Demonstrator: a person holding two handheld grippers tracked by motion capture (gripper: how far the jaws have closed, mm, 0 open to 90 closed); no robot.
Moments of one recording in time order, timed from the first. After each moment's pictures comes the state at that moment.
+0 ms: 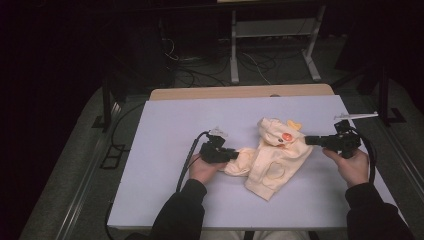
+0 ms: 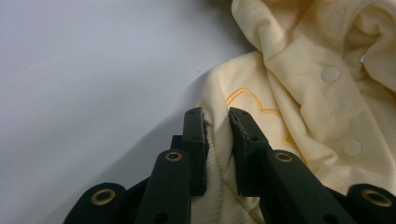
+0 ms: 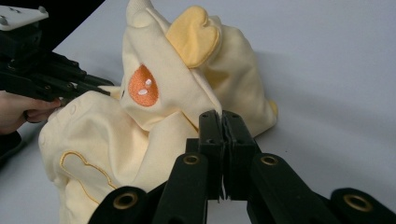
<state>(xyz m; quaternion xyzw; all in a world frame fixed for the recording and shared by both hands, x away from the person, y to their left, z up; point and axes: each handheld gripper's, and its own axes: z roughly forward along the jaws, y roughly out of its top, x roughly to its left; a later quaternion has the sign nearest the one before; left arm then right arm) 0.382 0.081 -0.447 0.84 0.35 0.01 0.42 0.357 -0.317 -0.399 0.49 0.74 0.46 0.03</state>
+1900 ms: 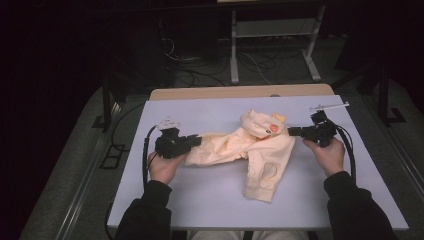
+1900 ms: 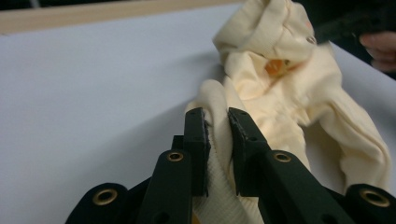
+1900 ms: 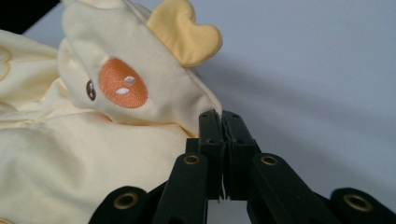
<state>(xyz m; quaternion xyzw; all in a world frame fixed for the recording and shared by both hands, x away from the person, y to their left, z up) 0.349 0.182 -0.379 0.78 0.39 0.09 0.47 0.398 -0.272 -0.403 0.49 0.76 0.42 0.06</state>
